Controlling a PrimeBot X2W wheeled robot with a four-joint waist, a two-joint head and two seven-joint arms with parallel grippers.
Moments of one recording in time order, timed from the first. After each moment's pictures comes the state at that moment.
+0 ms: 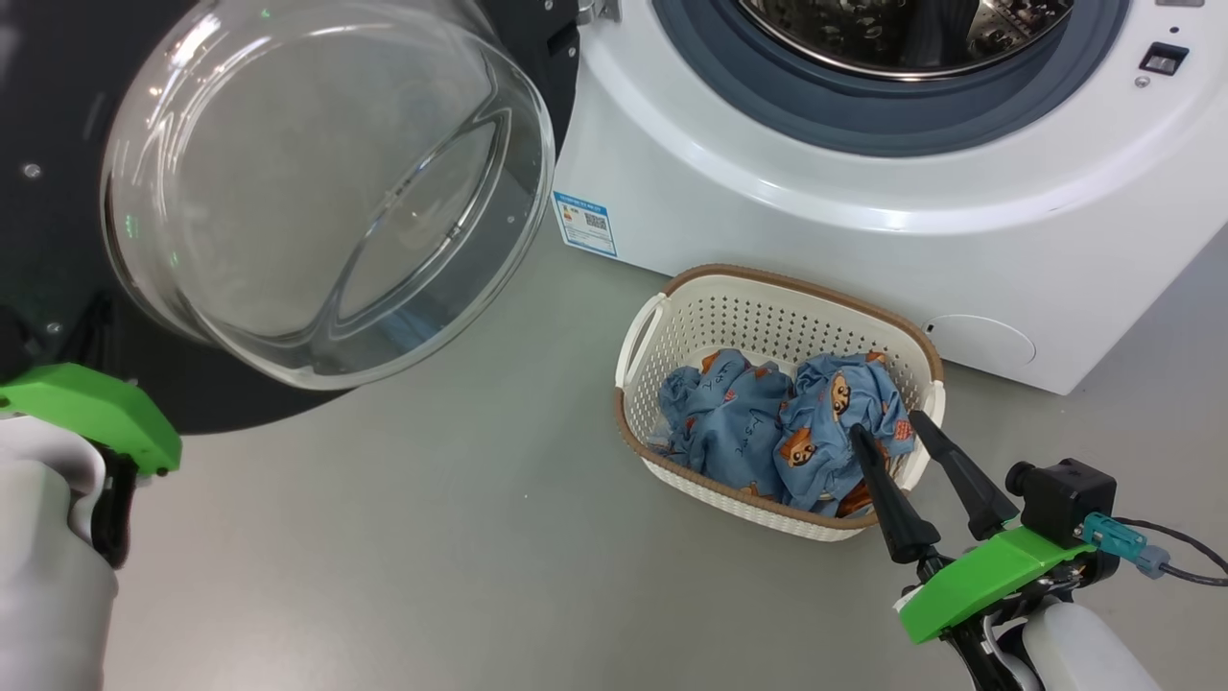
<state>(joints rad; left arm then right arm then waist) -0.85 0.33 -0.33 1.09 -0.54 -0.13 -0.24 -0.25 -0.22 0.24 0.35 0.50 0.12 -0.25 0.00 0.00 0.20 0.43</state>
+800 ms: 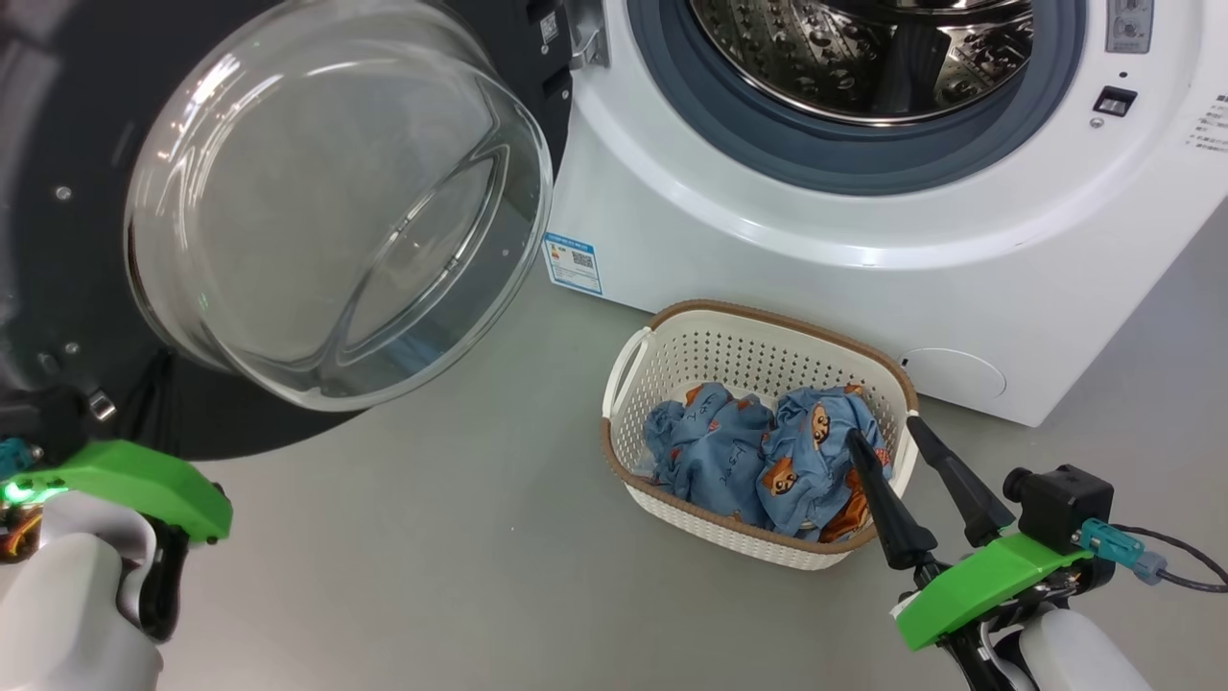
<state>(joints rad) -0.63 0.32 -0.32 0.84 -0.58 -0.13 -0.25 -0.24 -0.21 0.24 0.35 0.50 0.12 -0.25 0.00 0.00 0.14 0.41</state>
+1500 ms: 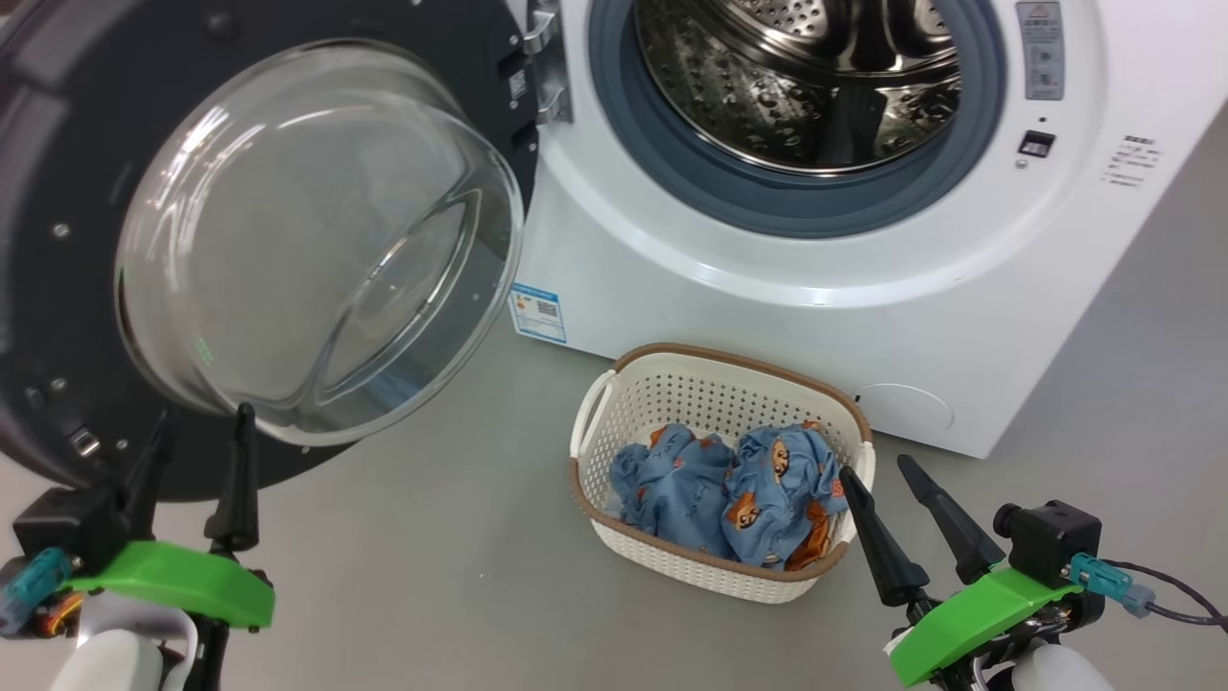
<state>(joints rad) -0.33 0.31 -0.24 0.43 -0.52 -0.07 -0.25 -0.18 -0.20 0.25 0.35 0.51 0.12 -0.25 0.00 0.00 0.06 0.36</state>
